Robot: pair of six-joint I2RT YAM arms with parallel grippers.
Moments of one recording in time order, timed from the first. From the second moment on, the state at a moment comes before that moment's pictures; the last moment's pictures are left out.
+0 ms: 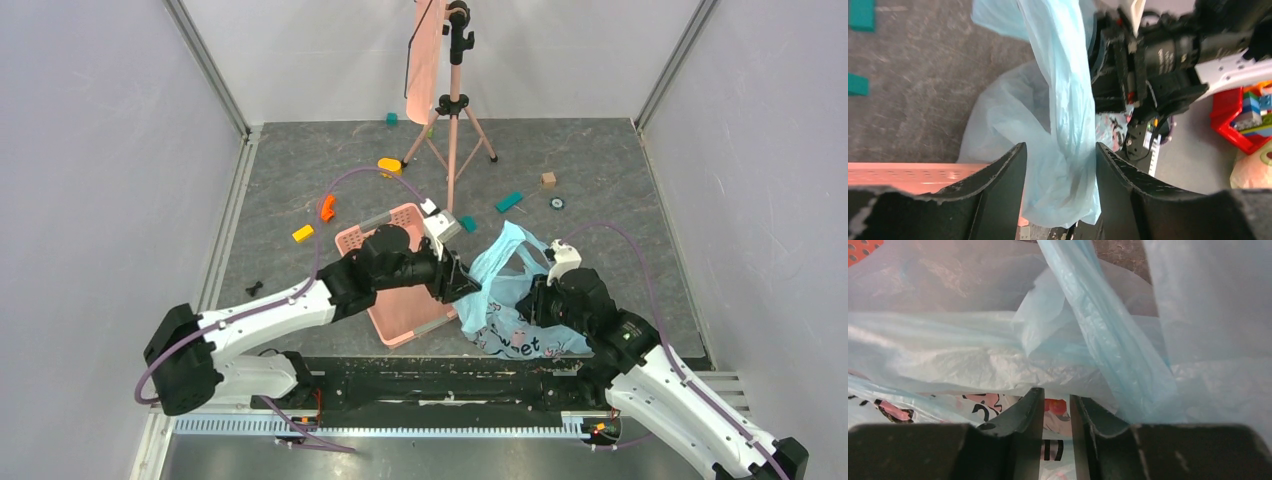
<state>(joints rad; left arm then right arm) -0.96 1.23 0.77 0.17 0.32 -0.32 0.63 0.53 0.43 -0.56 0.01 0.47</state>
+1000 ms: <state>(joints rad) -1.36 1.50 1.11 -0.07 -0.09 -0.34 0.63 0.46 0.40 -0.50 0.01 0.52</state>
